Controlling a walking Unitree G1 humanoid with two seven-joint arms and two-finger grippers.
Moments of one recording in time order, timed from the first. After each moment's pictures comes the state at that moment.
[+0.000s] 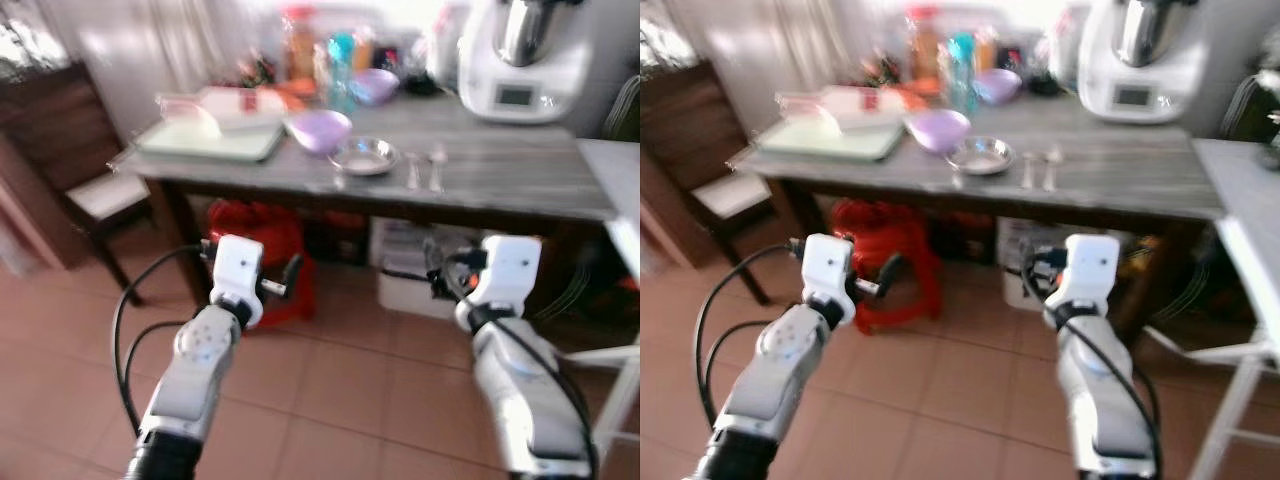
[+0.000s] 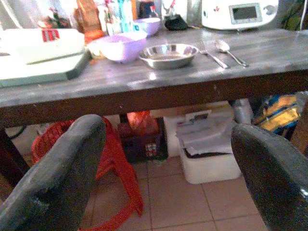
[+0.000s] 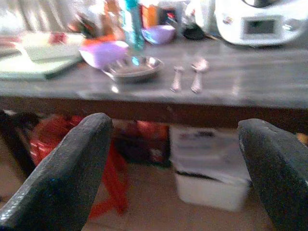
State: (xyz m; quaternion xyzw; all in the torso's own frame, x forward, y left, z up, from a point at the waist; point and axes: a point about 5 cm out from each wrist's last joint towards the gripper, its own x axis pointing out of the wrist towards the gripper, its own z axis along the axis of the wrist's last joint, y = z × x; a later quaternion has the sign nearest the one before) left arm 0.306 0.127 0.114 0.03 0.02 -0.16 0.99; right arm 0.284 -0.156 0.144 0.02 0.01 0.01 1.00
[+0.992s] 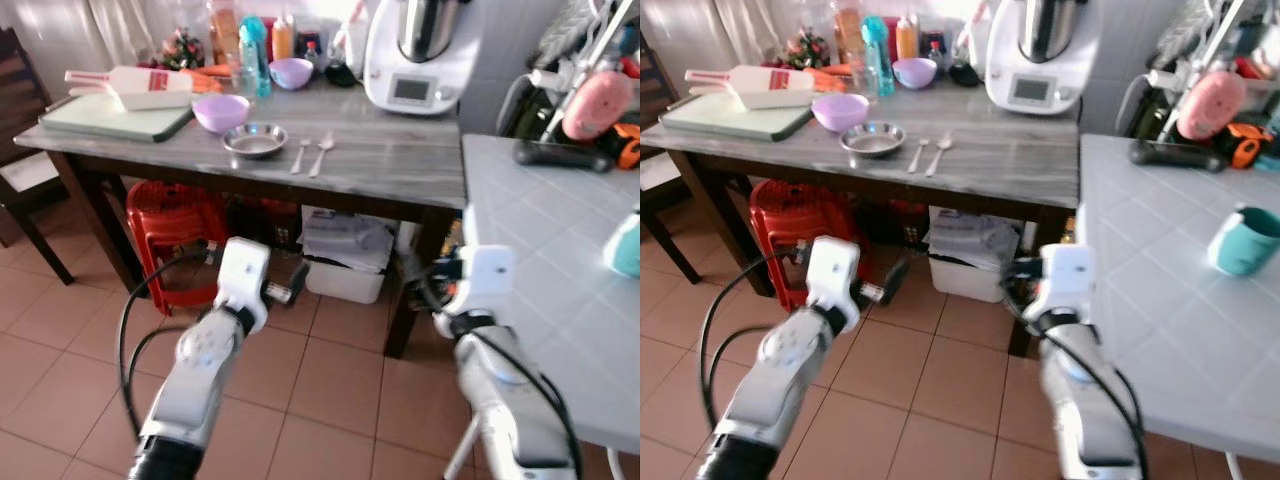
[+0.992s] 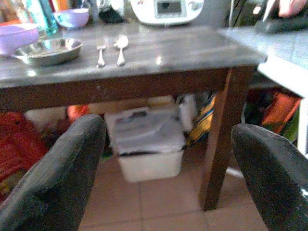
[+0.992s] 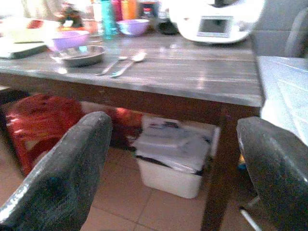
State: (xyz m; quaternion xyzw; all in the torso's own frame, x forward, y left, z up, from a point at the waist) left arm 0.300 0.121 0.108 0.03 0.03 -0.19 0.98; right arm 0.278 -0.136 0.139 0.02 0.00 0.07 1.00
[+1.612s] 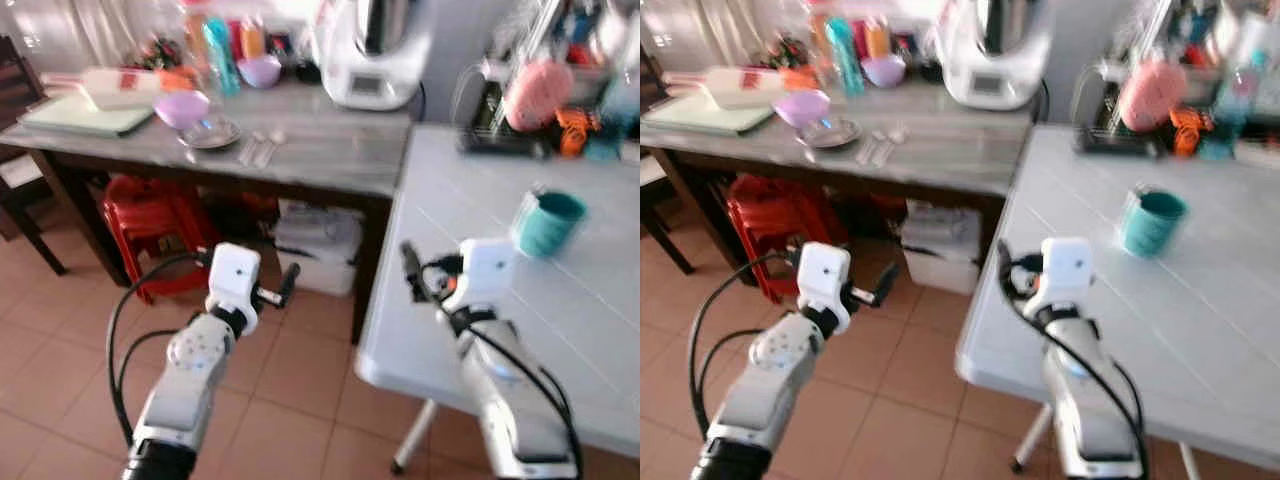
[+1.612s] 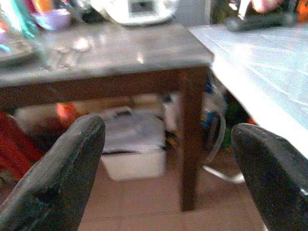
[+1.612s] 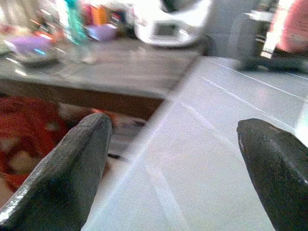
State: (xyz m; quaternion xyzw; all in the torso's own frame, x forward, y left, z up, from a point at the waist) left arm 0.299 0.117 0.107 0.02 0.03 -0.19 0.98; right arm 0.280 -0.153 0.142 0.00 0.00 0.02 1.00
